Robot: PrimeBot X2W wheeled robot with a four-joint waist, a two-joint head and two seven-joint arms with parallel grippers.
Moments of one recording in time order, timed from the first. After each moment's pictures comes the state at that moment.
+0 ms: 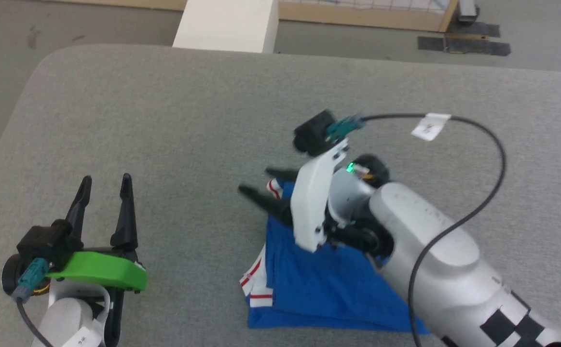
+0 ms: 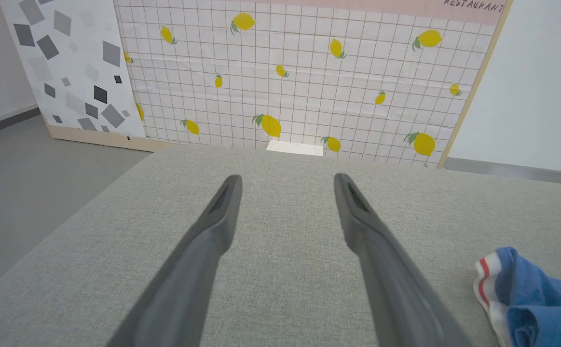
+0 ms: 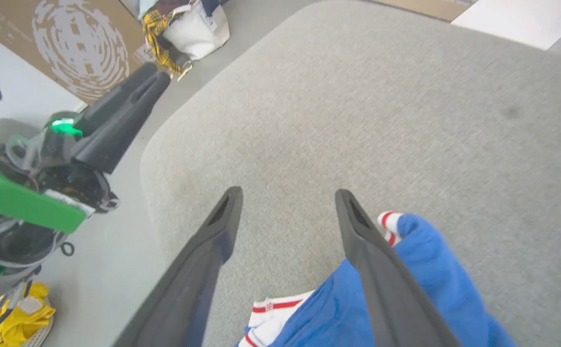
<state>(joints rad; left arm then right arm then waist) -0.15 0.26 -0.06 0.13 -0.35 -0.03 -0.26 -0.74 -0.05 0.71 0.46 0.79 0.13 0.46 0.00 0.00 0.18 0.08</state>
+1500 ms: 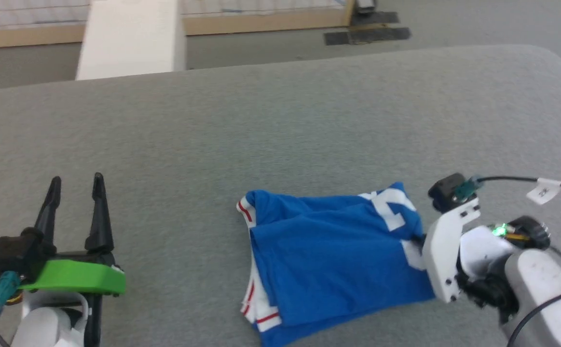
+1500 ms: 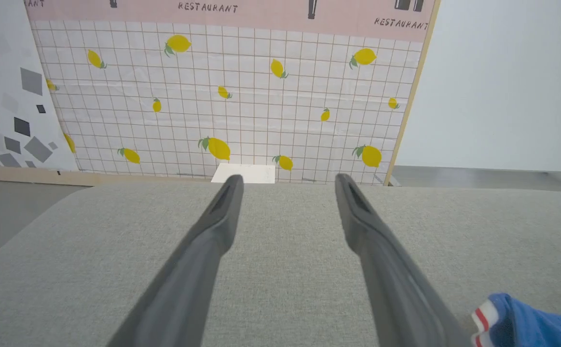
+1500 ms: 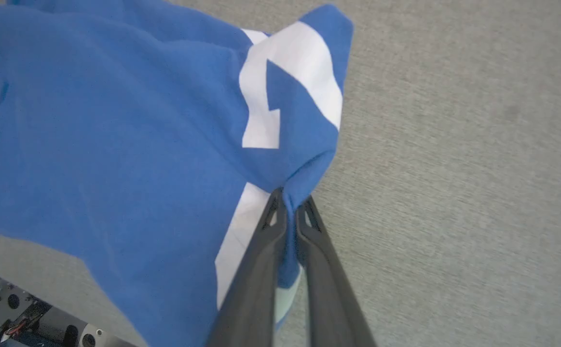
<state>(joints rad) -0.09 0.28 0.00 0.03 -0.34 0.00 -0.26 -0.29 -0.29 0.29 0.12 0.36 0.13 0.83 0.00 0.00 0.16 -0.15</state>
